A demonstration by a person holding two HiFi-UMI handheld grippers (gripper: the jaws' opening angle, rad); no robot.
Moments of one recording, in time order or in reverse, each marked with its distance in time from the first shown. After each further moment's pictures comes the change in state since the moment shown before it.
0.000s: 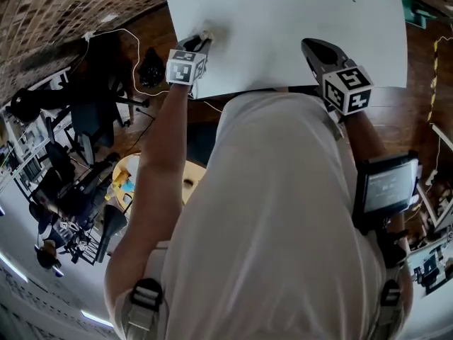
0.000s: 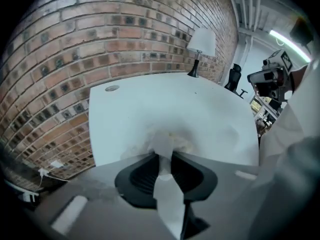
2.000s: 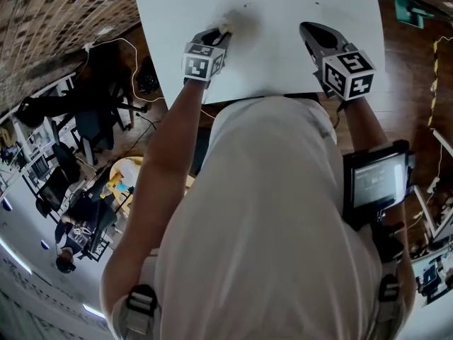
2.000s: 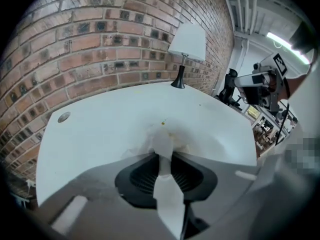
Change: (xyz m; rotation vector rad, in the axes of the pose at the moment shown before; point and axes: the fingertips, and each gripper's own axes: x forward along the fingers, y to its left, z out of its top) left arm 0.067 -0.131 0.133 0.002 -0.066 -0.036; right arm -0.050 -0.129 0.043 0.015 -0.108 0.019
